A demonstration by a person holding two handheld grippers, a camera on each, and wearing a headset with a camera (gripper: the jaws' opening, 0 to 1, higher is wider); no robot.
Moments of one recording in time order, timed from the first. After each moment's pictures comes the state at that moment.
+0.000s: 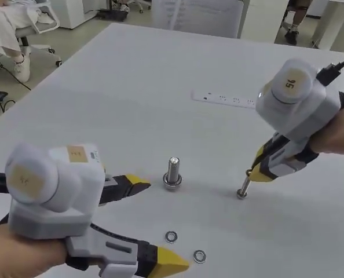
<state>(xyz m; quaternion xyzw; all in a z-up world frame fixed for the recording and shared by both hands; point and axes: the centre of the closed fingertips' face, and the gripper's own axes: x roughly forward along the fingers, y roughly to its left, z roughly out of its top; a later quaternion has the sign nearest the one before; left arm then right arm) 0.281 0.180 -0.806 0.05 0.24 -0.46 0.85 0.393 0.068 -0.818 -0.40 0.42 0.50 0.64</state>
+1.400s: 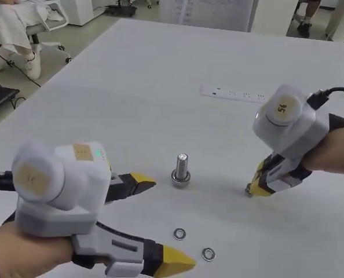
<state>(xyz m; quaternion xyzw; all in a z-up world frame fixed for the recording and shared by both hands) 0.282 0.183 -0.810 0.05 0.25 -0.45 0.86 0.392 0.070 -0.866 -0.39 0.44 0.50 0.63</state>
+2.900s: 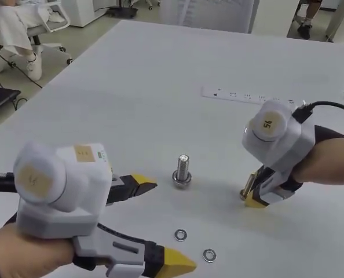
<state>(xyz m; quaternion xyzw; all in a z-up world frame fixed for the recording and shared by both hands) 0.281 0.181 -0.808 0.05 0.25 -0.45 0.85 0.381 0.074 -0.878 -0.40 0.45 0.51 0.61</state>
